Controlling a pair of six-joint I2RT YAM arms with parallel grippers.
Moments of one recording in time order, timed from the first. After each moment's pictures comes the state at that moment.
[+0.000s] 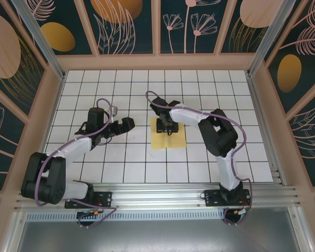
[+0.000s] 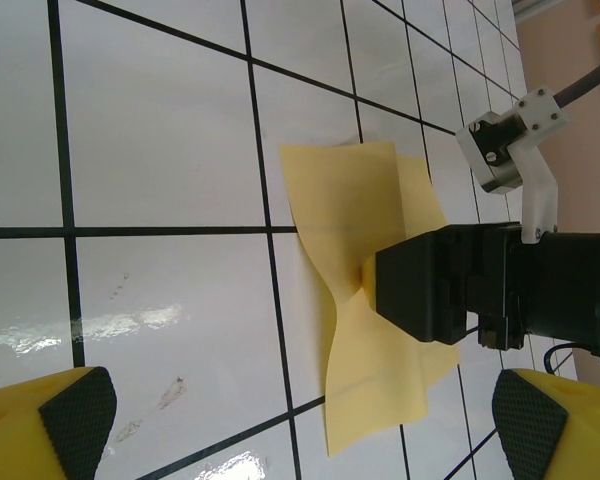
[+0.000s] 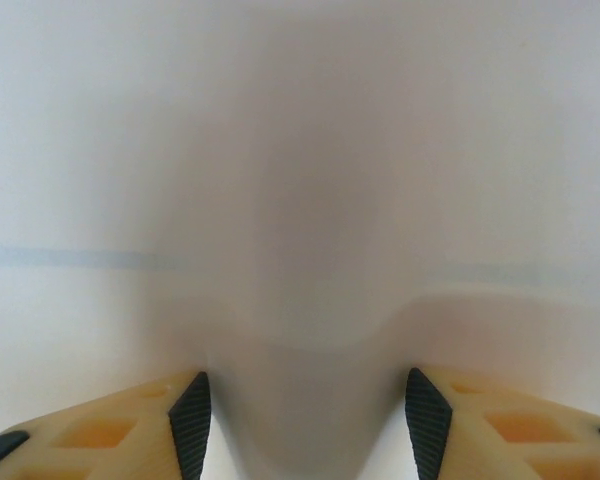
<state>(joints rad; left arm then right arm) -0.23 1.35 0.61 0.04 0.57 -0.59 0.73 2.08 1.50 -0.79 0.10 0.65</state>
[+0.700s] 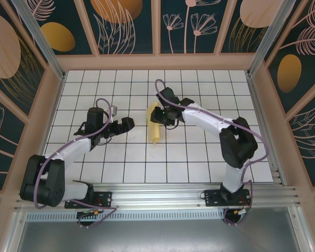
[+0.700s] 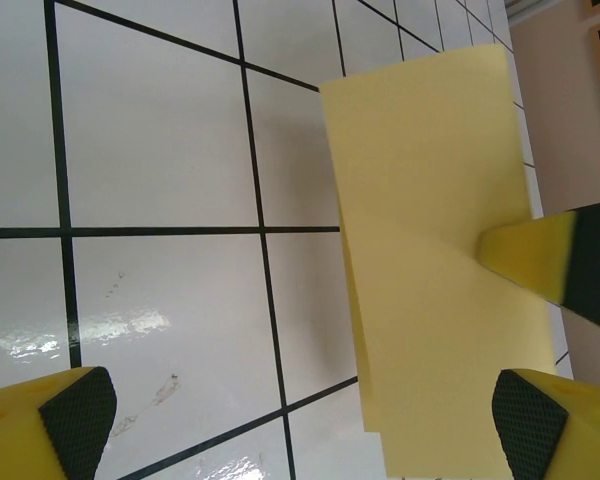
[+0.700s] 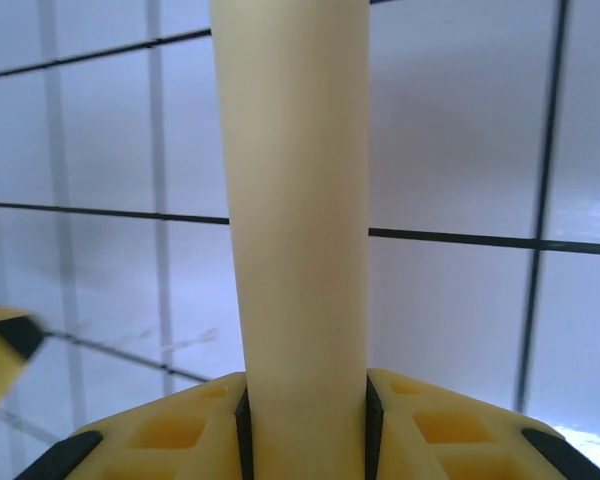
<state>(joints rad) -0.23 1.32 0.61 0.03 0.57 -0.59 0.71 1.80 1.37 -0.53 -0.19 0.78</state>
